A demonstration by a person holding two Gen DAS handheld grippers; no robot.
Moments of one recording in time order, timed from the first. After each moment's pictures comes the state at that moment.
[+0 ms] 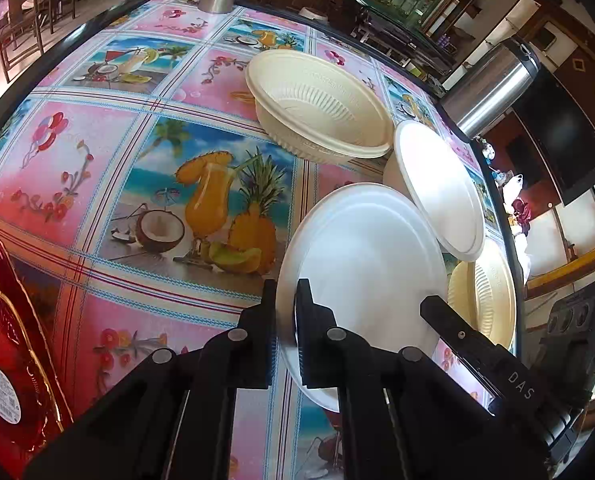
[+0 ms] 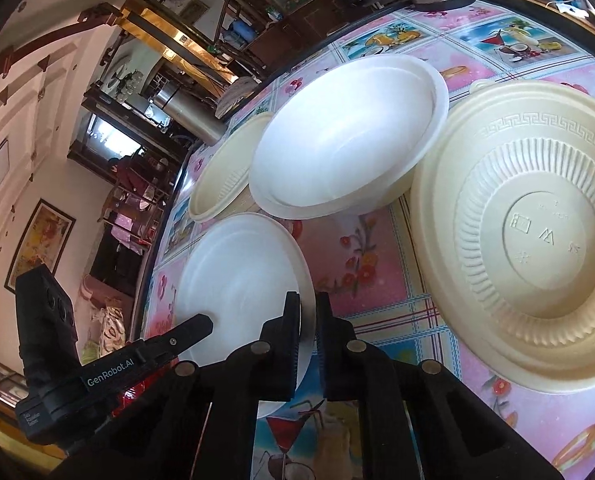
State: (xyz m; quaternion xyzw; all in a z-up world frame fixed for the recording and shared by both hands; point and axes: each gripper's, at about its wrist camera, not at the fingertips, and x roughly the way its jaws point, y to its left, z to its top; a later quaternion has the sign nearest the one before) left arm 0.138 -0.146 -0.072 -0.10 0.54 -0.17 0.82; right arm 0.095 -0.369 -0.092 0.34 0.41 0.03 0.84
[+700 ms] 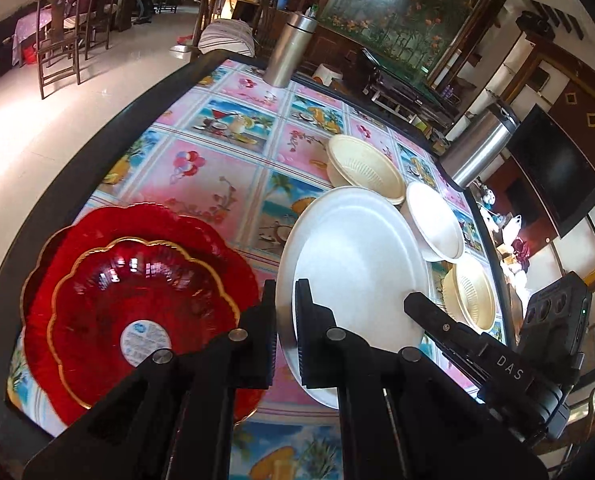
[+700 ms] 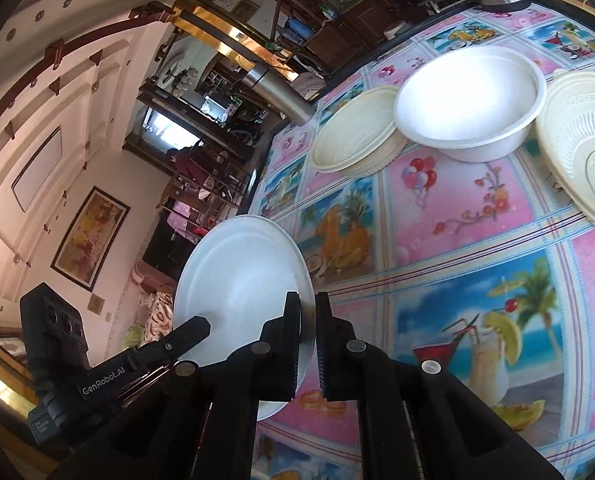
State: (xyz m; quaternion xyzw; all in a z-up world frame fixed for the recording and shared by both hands) left arm 0.060 -0.014 -0.005 -0.14 0.45 -0.13 0.87; right arm 0.058 -0.274 -0.048 0.36 0.37 0.14 0.84
